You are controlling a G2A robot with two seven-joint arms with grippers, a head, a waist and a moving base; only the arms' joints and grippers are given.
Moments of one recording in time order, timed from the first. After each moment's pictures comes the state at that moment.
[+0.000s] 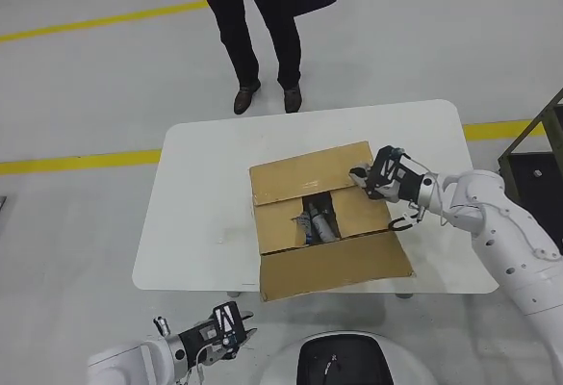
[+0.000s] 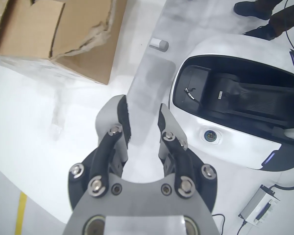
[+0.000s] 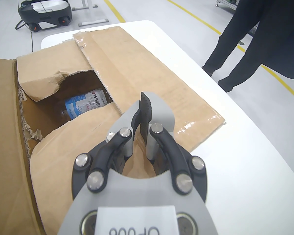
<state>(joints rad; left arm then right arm) 1.77 -0.98 -1.66 -2.19 1.36 -1.01 -0.45 -0.79 -1.16 1.17 -1.24 -1.23 -0.81 0.12</state>
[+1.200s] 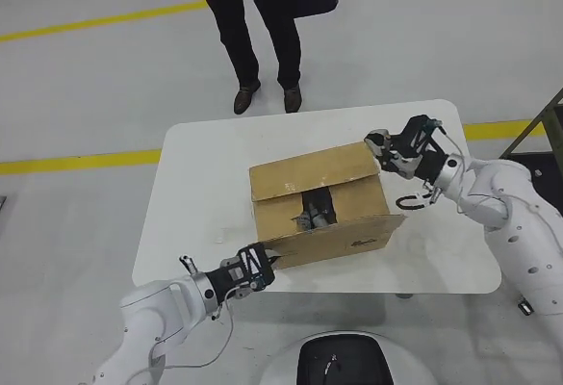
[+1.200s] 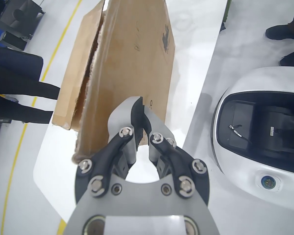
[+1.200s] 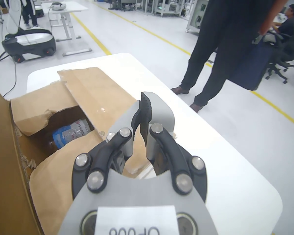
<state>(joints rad) 1.29 -0.98 -1.35 -2.04 1.42 -0.84 -0.37 -0.83 -1.14 1.28 -1.38 -1.15 -0.66 0.06</state>
